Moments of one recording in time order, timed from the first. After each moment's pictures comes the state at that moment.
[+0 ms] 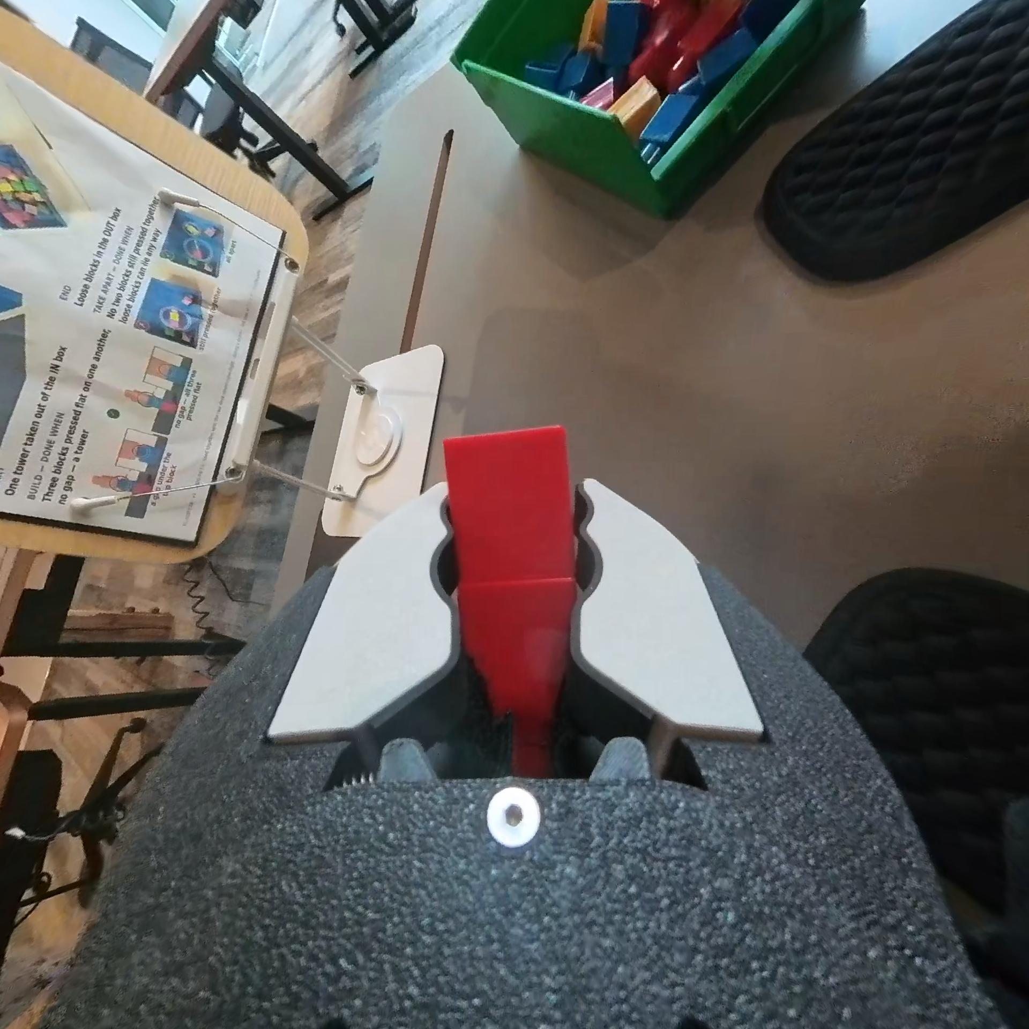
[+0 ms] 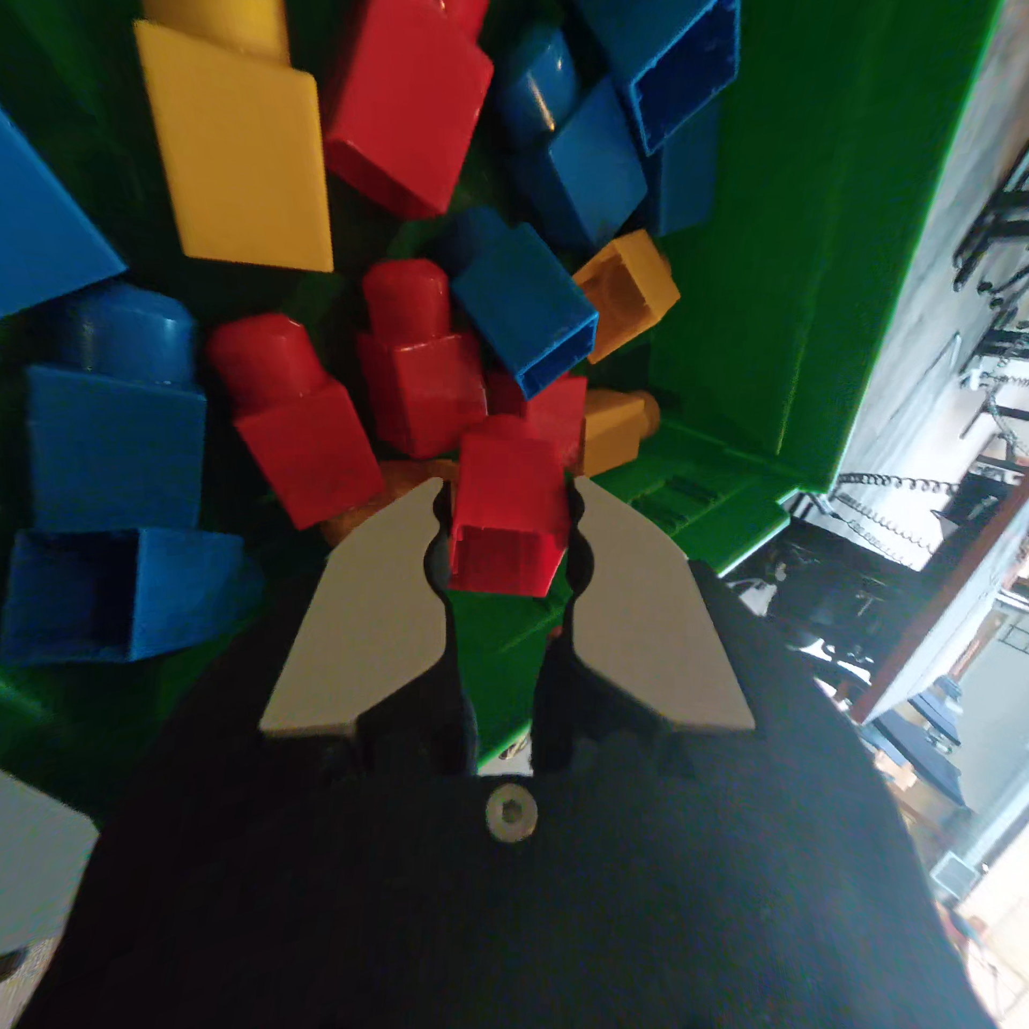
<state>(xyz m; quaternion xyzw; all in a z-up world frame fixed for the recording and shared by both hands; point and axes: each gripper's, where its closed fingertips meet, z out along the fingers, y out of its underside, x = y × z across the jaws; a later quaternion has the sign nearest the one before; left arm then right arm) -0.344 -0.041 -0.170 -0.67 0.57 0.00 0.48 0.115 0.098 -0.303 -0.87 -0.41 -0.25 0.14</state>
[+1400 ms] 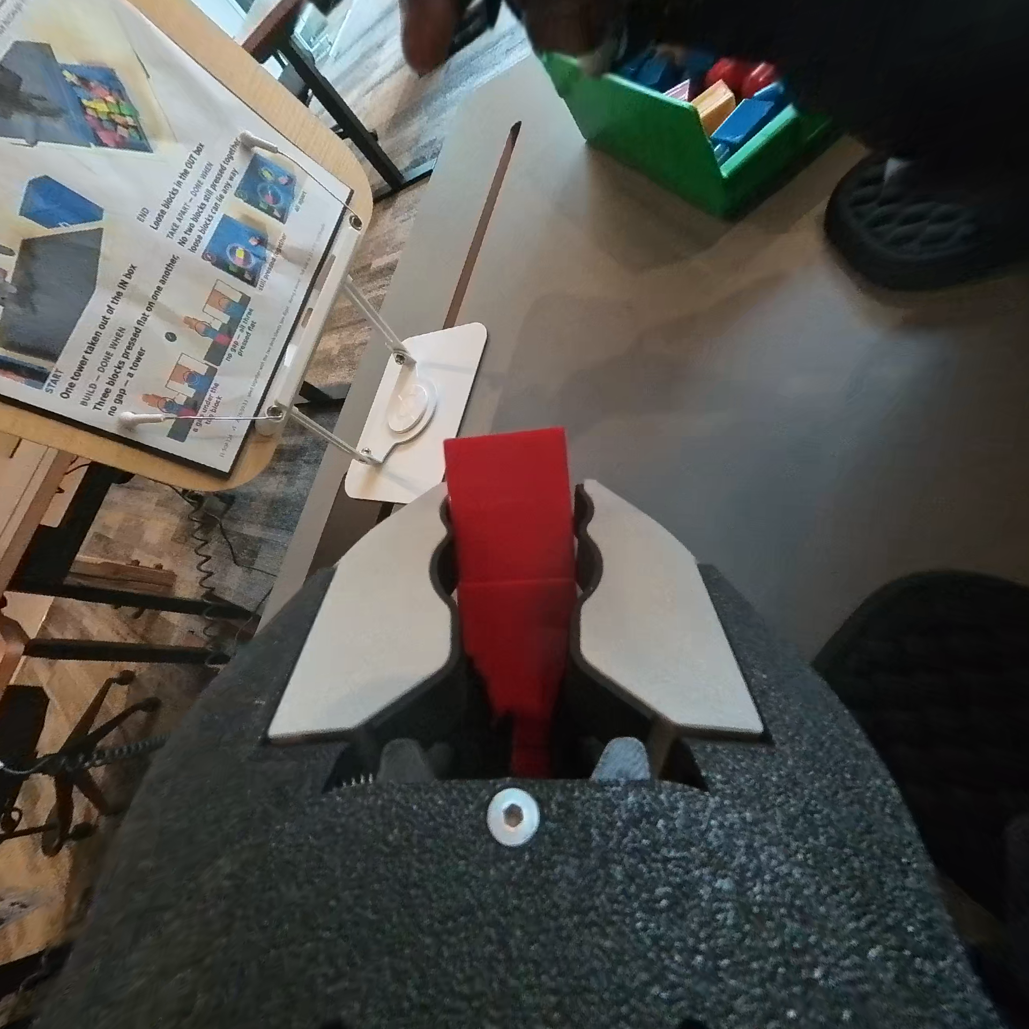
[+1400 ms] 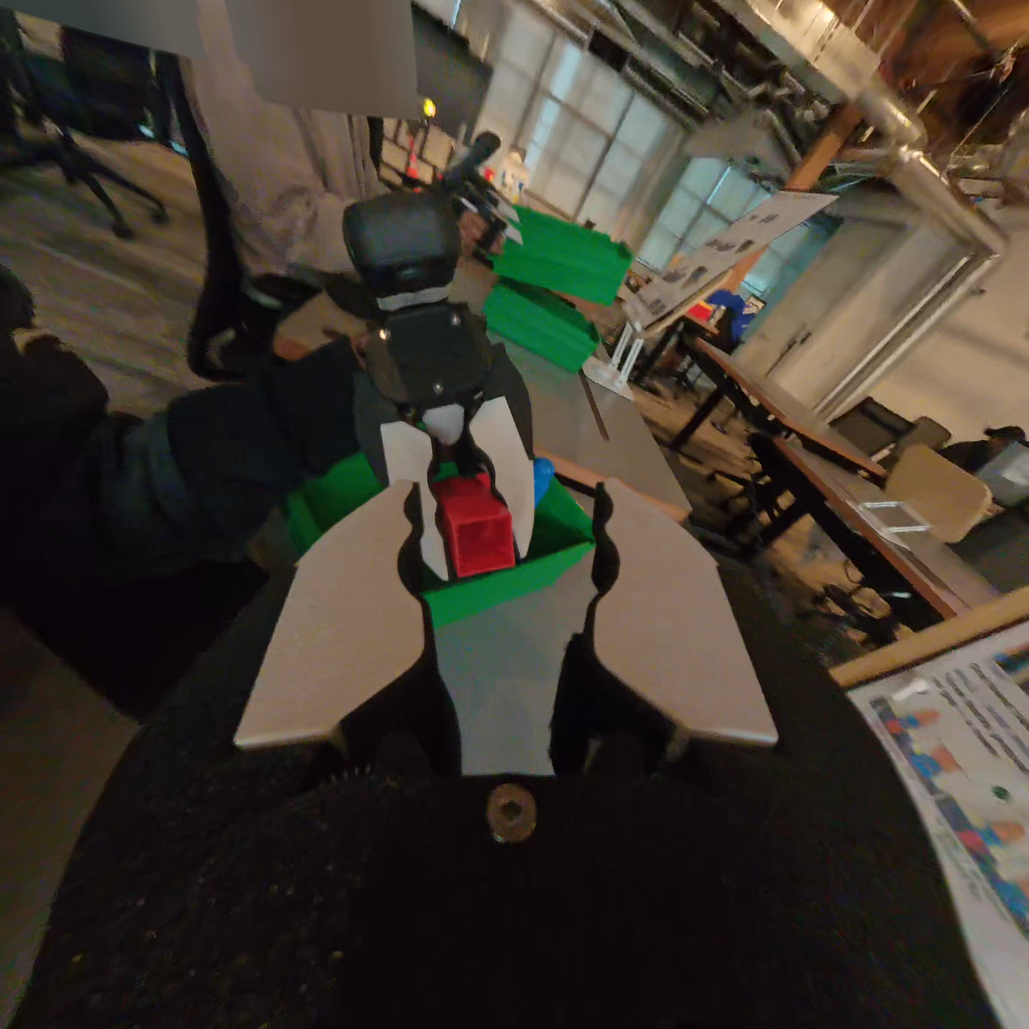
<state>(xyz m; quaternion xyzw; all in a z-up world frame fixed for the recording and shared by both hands) -0.376 -0.036 -0.165 -0.69 0.51 0.00 0.50 -0.324 -0.053 -0.072 -0.32 -0.66 0.42 0.53</state>
